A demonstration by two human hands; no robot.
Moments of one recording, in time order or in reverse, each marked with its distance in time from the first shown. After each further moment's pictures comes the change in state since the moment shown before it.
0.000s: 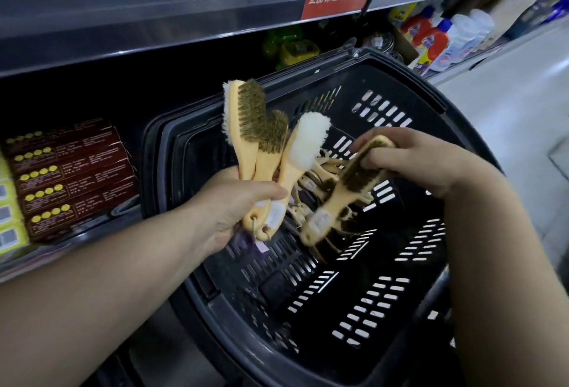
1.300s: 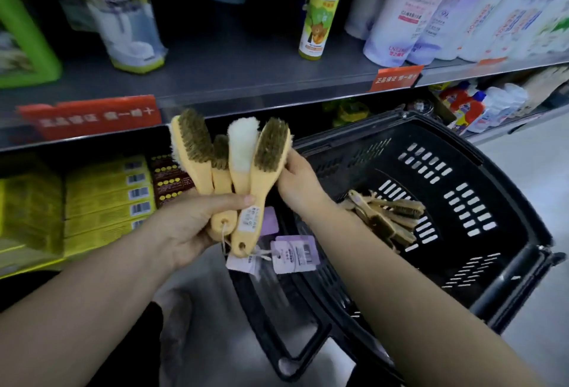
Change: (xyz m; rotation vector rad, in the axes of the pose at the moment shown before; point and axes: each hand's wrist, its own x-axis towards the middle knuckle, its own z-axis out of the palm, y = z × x) left_hand -0.116 0.007 -0.128 -0.252 0.087 0.141; right_hand 0.031 -0.102 0.224 0.008 0.175 -0.385
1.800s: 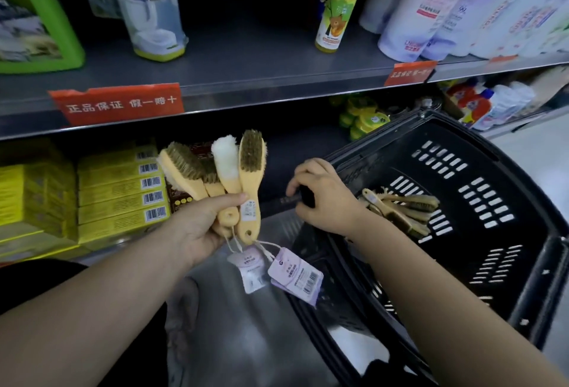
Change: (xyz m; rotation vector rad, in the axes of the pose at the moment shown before) left_hand 0.017 -0.025 -0.025 -0.180 0.185 -0.131; right_hand -0.028 0.026 -0.026 -0.646 -0.177 -0.372
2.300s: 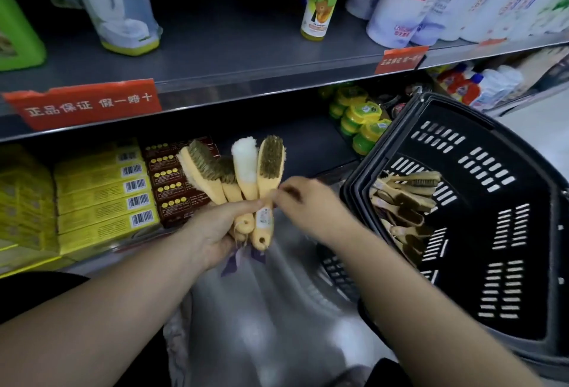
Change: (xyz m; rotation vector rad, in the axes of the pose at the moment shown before) left_hand 0.020 -0.017 0.021 0.094 -0.082 -0.061; right_hand -0.009 -0.035 0.001 0.256 -0.077 0.434
